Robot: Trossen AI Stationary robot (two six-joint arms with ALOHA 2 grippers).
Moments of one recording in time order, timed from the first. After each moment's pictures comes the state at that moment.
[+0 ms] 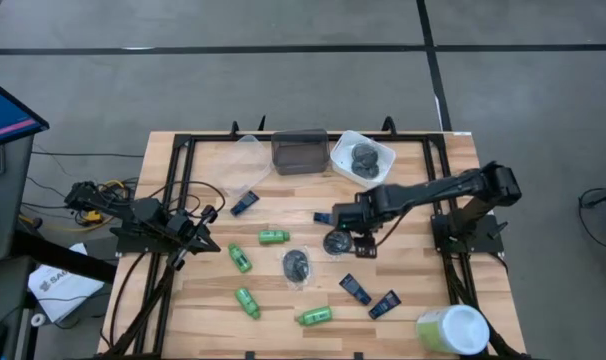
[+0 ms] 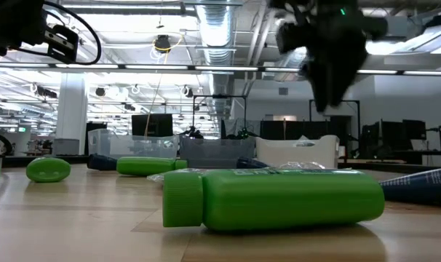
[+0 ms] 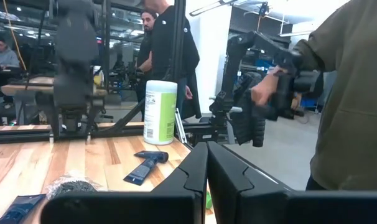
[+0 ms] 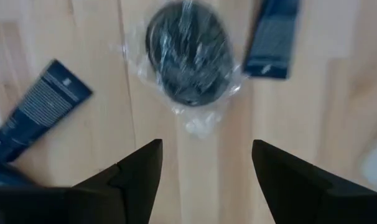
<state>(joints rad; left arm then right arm) -0.32 0.06 0.01 0.20 0.11 -0.11 0.11 1.64 1.23 -1.04 0.05 0.14</state>
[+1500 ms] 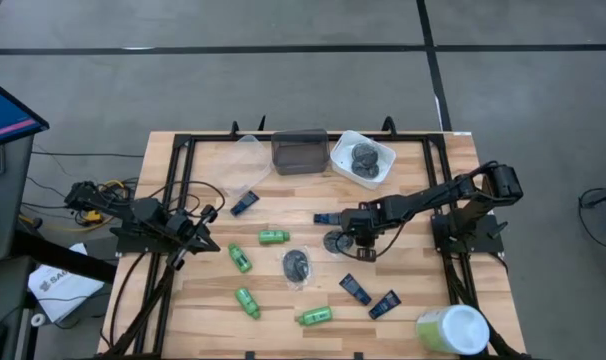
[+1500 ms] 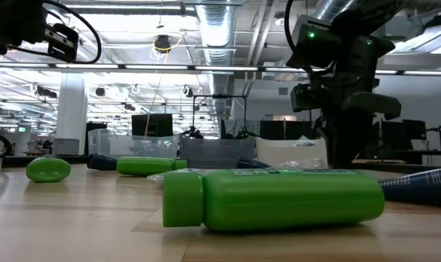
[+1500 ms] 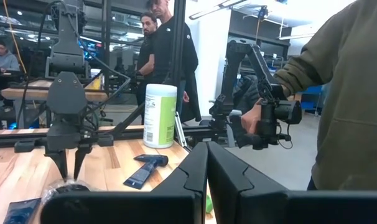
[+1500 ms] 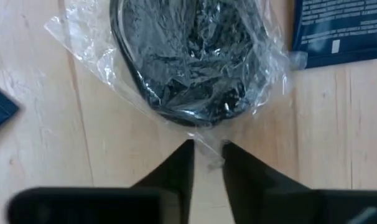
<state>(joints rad) -0.33 0.06 0.01 0.23 0.11 -0.11 0.07 1.63 0.83 -0.52 0.00 0.16</state>
